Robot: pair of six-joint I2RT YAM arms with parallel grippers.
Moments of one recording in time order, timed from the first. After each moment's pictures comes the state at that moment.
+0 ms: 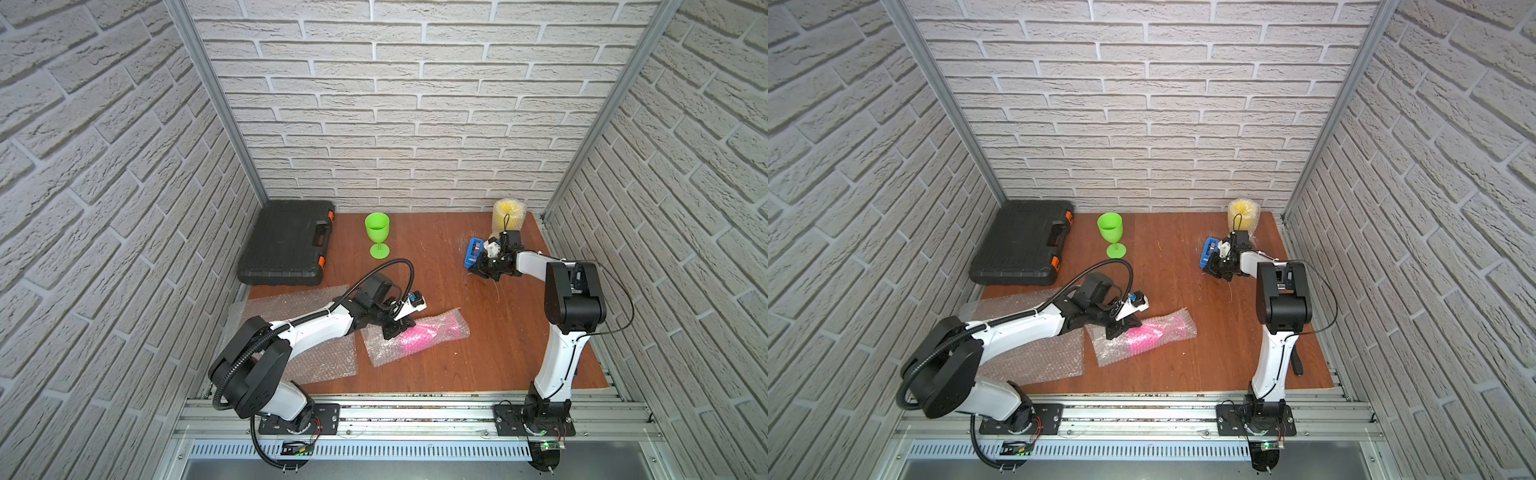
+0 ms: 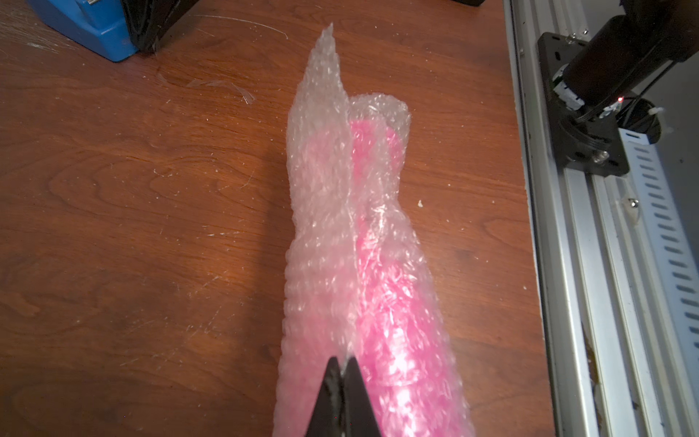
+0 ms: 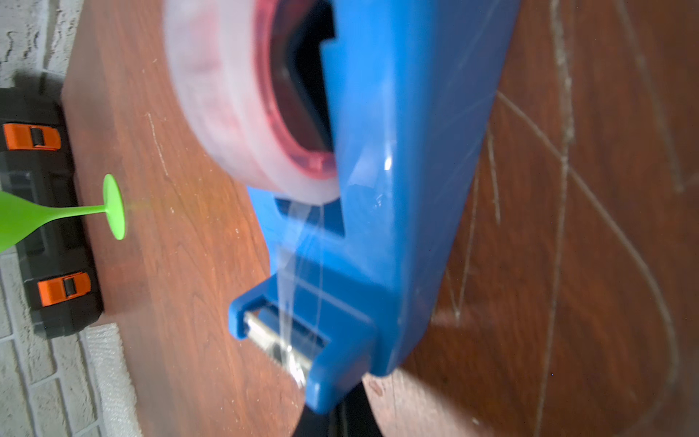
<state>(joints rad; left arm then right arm) -0.71 1.47 0.78 -0.18 0.55 0.45 -0.06 2.05 1.31 -0.39 -0.48 0.46</state>
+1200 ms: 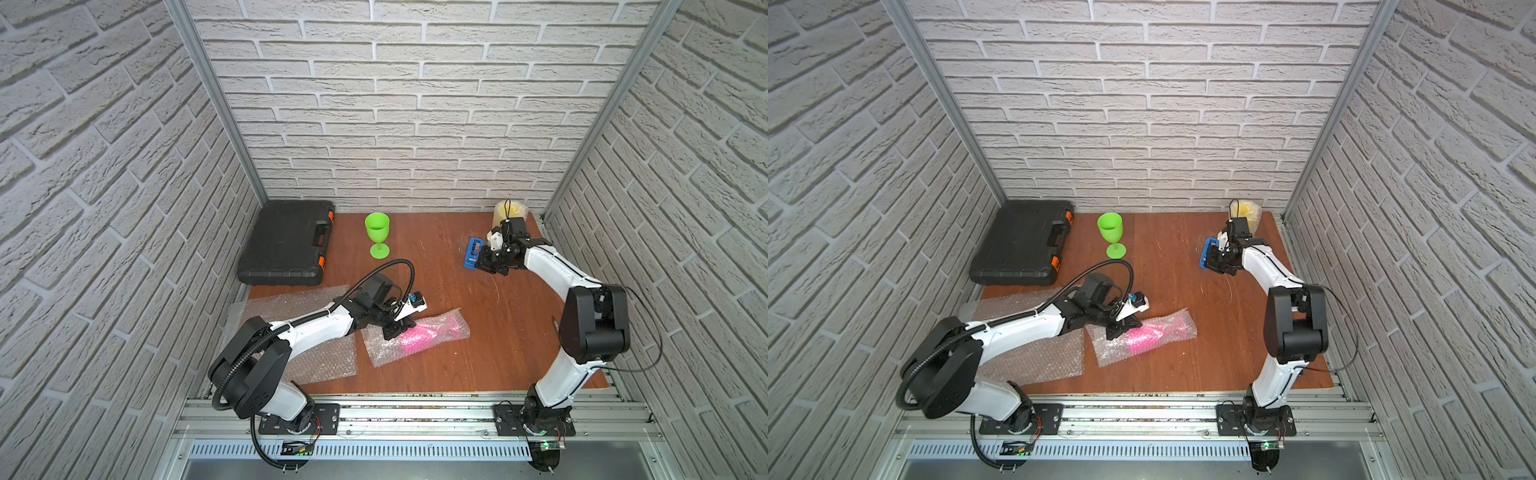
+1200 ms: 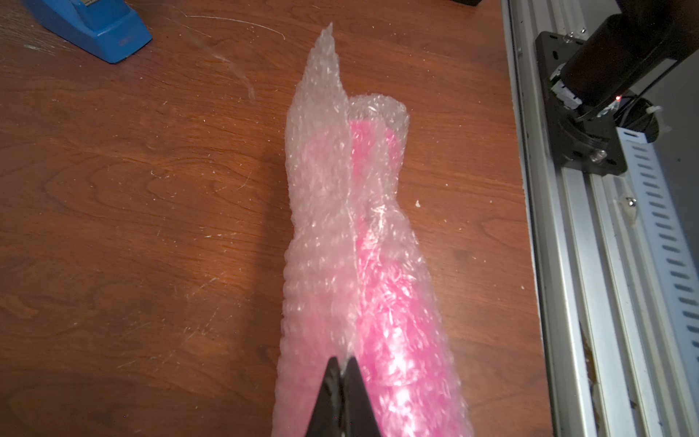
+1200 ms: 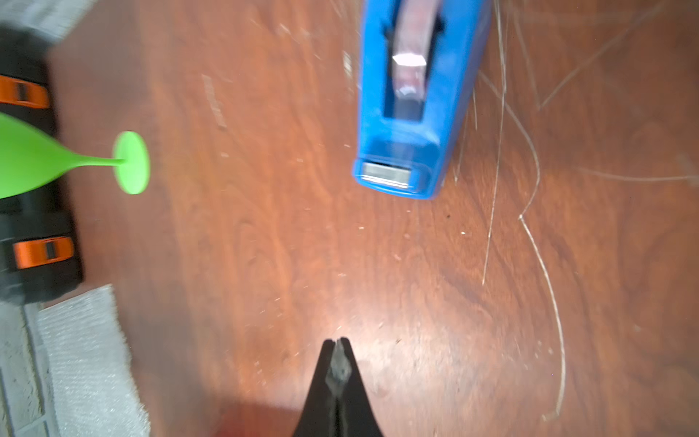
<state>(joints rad) -0.72 1.47 0.78 -0.19 0.55 0.45 0.03 1.73 1.34 -0.69 -0.32 0.39</state>
